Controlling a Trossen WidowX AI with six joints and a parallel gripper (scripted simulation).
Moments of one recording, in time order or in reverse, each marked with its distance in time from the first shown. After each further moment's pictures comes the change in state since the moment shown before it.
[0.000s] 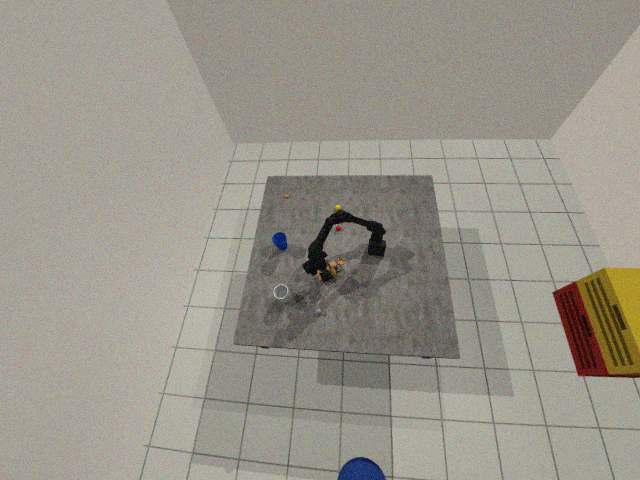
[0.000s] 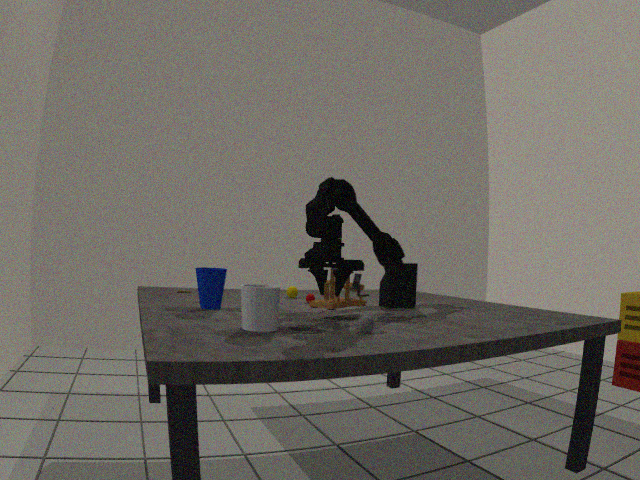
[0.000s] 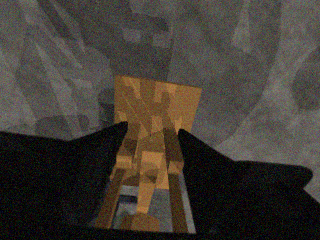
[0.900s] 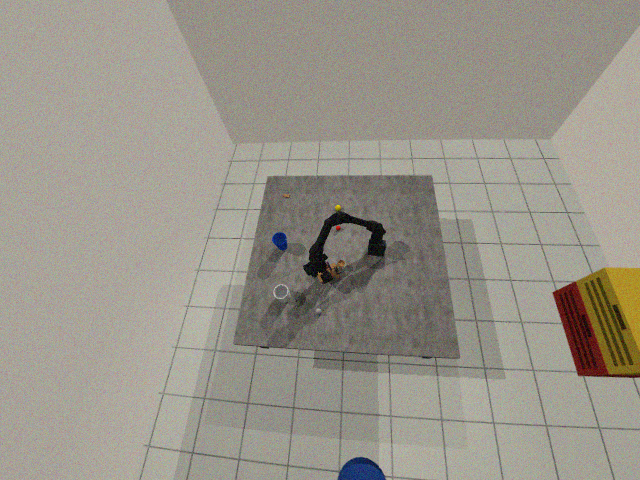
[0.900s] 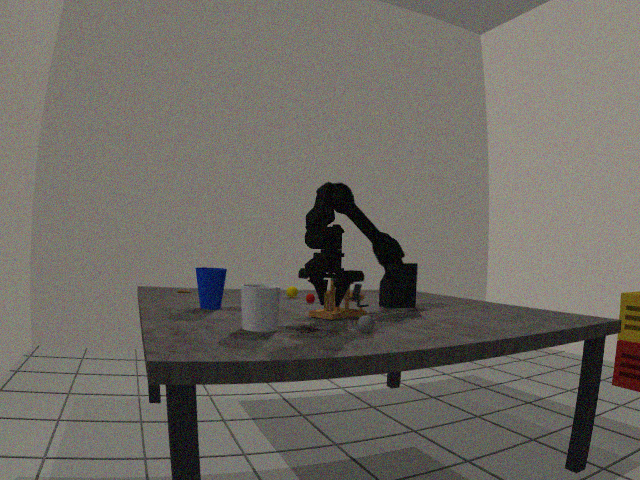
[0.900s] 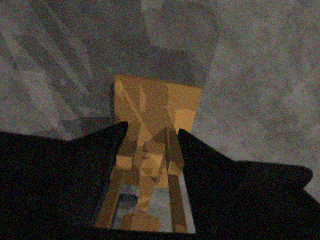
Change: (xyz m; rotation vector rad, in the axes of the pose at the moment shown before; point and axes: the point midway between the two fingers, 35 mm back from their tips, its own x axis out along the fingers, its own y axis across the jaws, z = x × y) arm 0.029 0.000 -0.001 -0.008 0.003 -0.005
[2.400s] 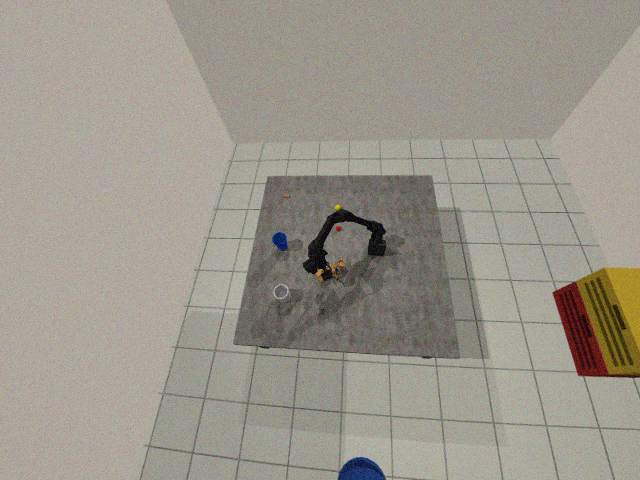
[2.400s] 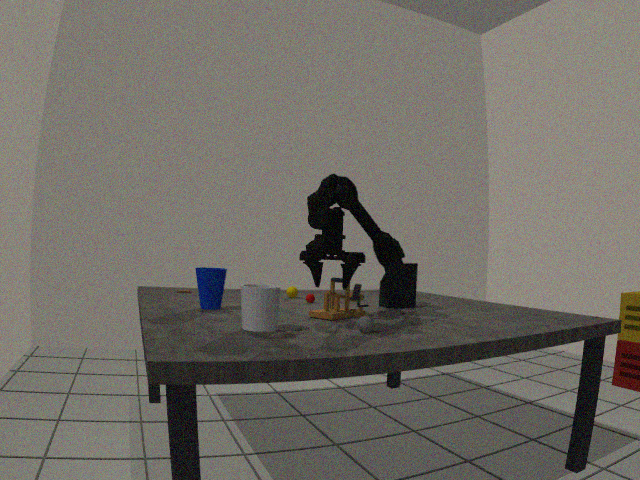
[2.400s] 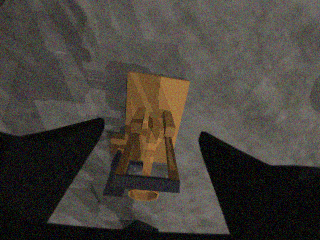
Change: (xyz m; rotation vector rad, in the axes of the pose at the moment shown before) arm -0.049 0.002 -0.002 0.000 -0.007 0.002
